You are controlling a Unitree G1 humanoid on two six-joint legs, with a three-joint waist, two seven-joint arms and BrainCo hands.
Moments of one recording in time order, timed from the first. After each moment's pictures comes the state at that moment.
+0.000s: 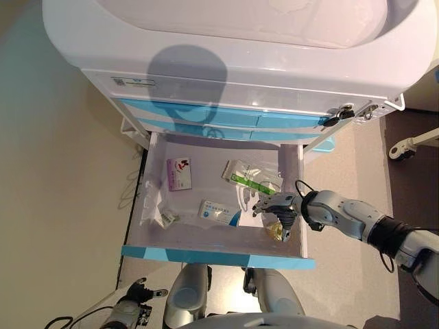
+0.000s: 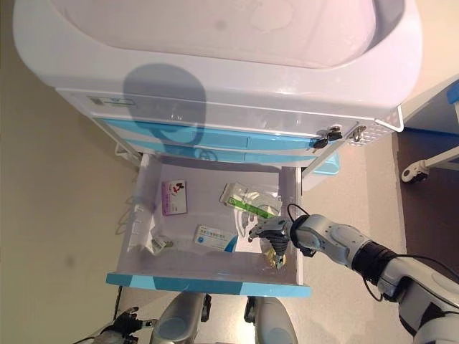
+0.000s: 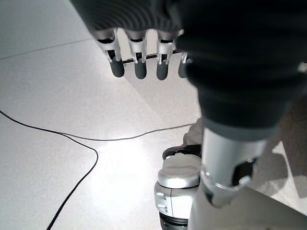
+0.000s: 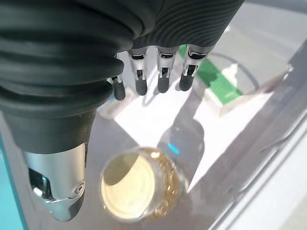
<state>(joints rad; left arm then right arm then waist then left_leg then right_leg) -0.05 0.30 -0.11 1.26 0.02 -0.06 0.06 -0.62 -0.82 1.02 0.29 -0.54 -0.26 0.35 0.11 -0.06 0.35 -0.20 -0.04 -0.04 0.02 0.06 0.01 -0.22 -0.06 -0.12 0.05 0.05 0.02</state>
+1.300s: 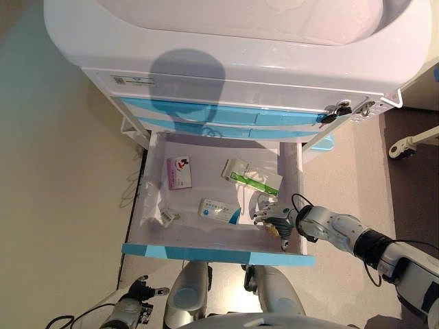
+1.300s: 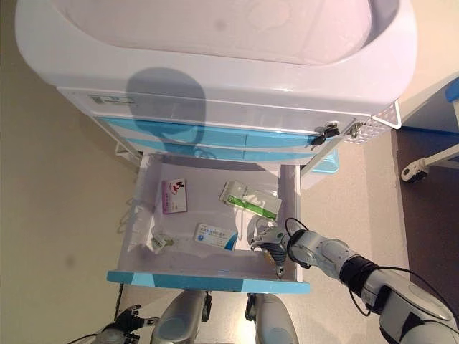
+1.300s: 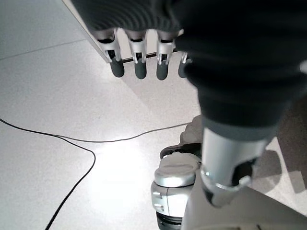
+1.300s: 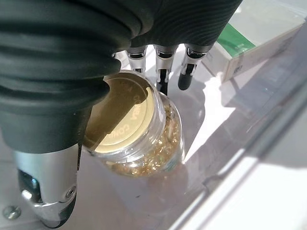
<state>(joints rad) -0.05 0.30 -0.12 1.24 0.02 -0.06 0.07 -0.54 -0.72 0.99 0.45 -0.76 -0.26 0.20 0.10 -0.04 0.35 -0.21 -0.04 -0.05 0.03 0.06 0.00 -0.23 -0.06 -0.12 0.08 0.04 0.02</state>
